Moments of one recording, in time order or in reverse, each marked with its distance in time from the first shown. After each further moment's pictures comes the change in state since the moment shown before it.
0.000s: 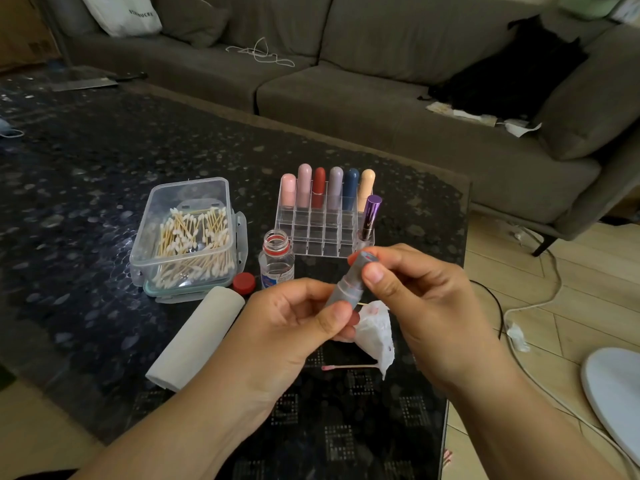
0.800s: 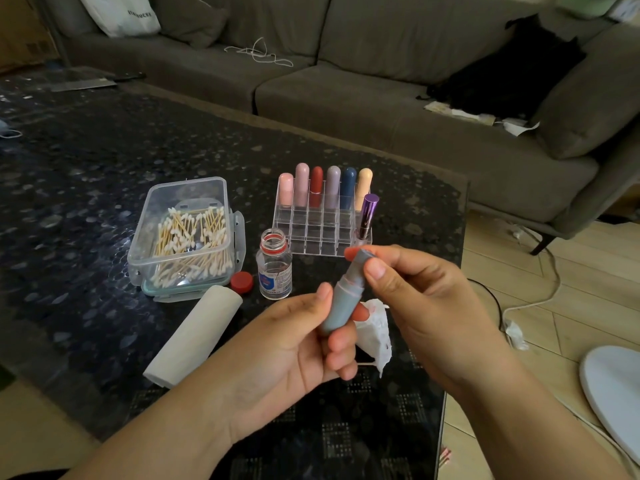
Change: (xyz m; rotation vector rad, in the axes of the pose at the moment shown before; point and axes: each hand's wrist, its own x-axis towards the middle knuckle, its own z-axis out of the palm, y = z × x) left_hand 0.003 -0.001 0.000 -0.347 -0.316 -0.273; right_hand -0.001 -0.001 -0.004 0.076 -0.031 0.096
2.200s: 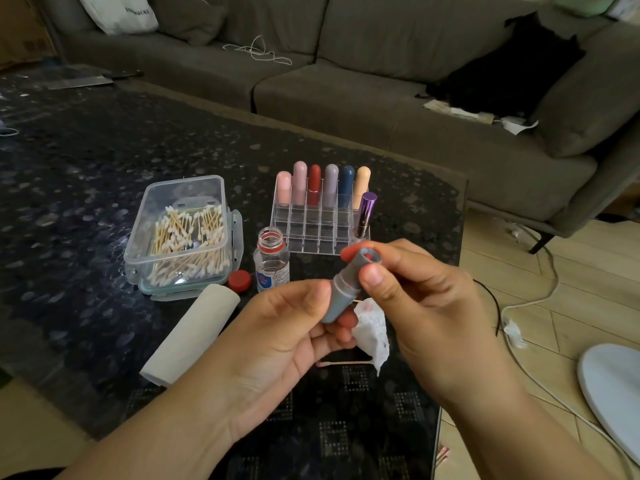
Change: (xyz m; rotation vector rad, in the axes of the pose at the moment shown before) left_hand 0.001 -0.004 -0.008 0.062 0.067 0.191; right_hand -0.012 -0.011 0.011 -0.111 0.017 -0.225
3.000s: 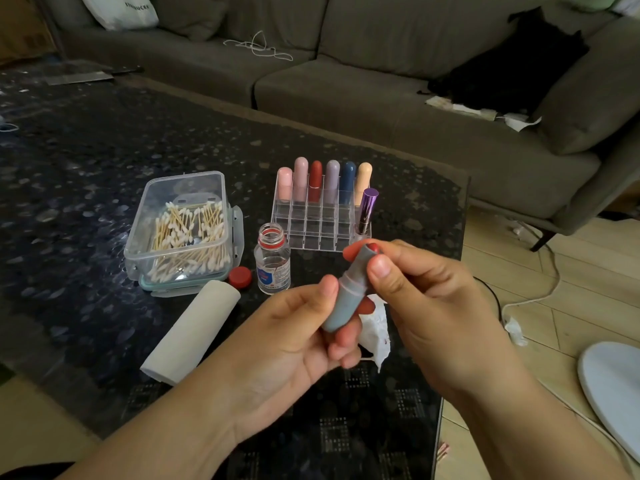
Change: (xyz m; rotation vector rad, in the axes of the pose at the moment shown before) left_hand 0.000 -0.002 0.004 0.004 -0.130 -0.047; right_hand 0.001 0.001 -0.005 0.241 -0.068 0.160
